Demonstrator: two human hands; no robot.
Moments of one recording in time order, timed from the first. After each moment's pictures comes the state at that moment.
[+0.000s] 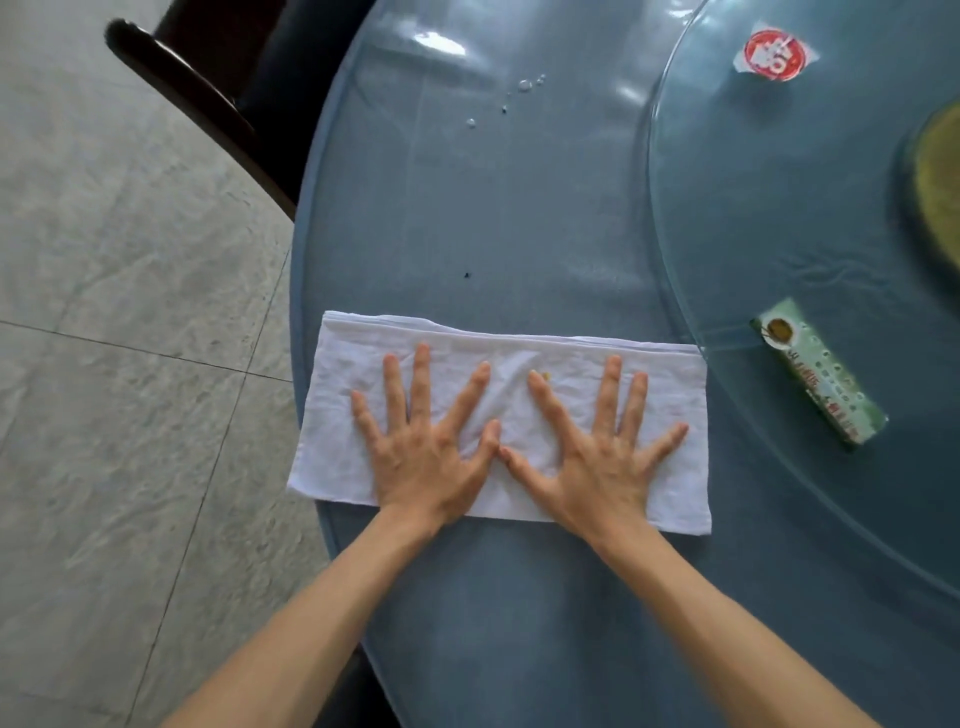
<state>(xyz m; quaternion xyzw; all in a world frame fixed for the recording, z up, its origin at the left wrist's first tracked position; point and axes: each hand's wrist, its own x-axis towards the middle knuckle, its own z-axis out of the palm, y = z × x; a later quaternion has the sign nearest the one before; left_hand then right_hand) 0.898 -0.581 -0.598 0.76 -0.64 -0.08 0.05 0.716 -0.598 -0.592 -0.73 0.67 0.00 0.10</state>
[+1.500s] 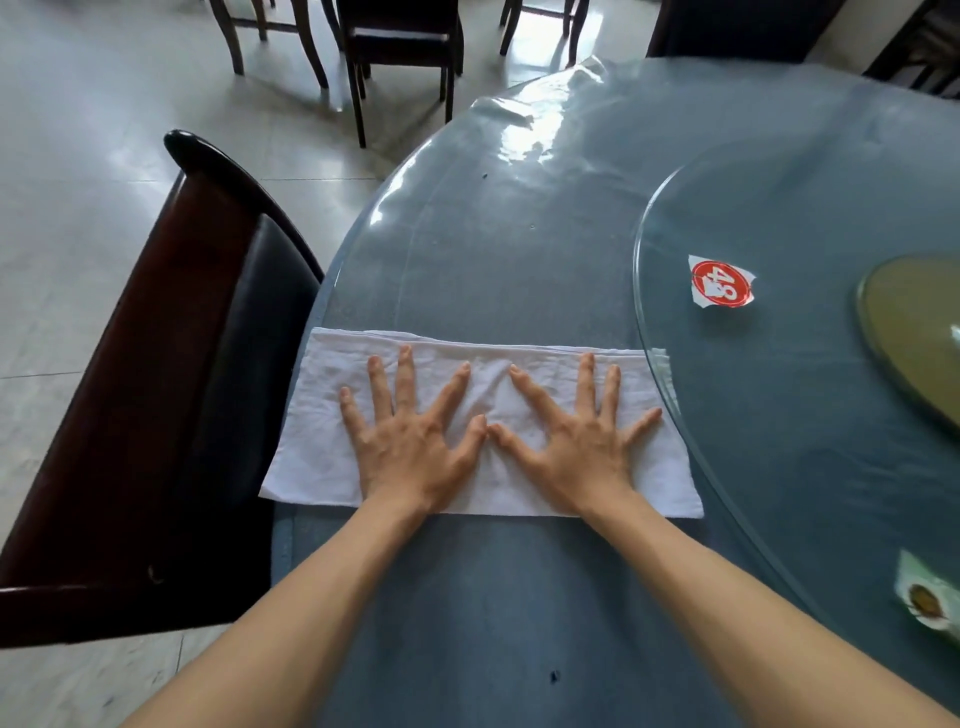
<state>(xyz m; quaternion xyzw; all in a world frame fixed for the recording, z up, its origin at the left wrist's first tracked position) 1.003 -0.993 -0.596 0.65 -0.75 -0.10 0.06 0.821 -0.961 -0.587 -0.61 0.78 -0.03 0.12</state>
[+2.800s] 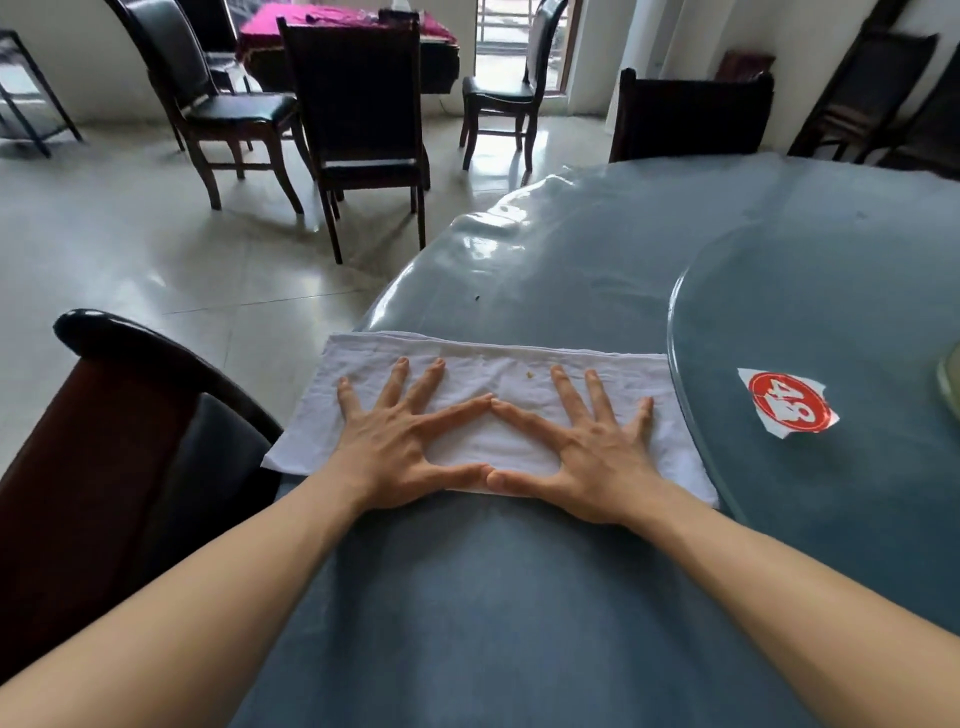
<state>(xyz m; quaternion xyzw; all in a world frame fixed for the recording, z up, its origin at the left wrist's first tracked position) 1.013 -1.231 -0.594 0.45 -0.89 -0.11 -0.02 0.784 -1.146 -0.587 -0.68 0.72 0.03 0.11</state>
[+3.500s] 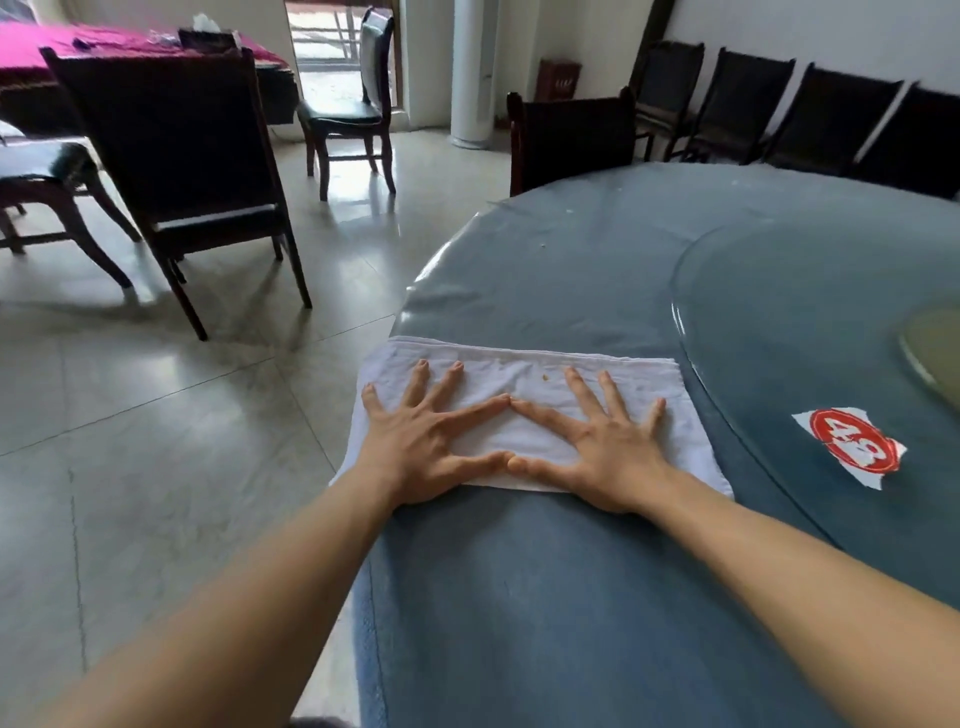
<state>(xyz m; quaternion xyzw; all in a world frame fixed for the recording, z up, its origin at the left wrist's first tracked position) 0.971 -1.456 -0.599 0.28 -0.96 -0.10 -0.01 0.792 -1.300 -0.583 -0.51 0.85 0.00 0.13</state>
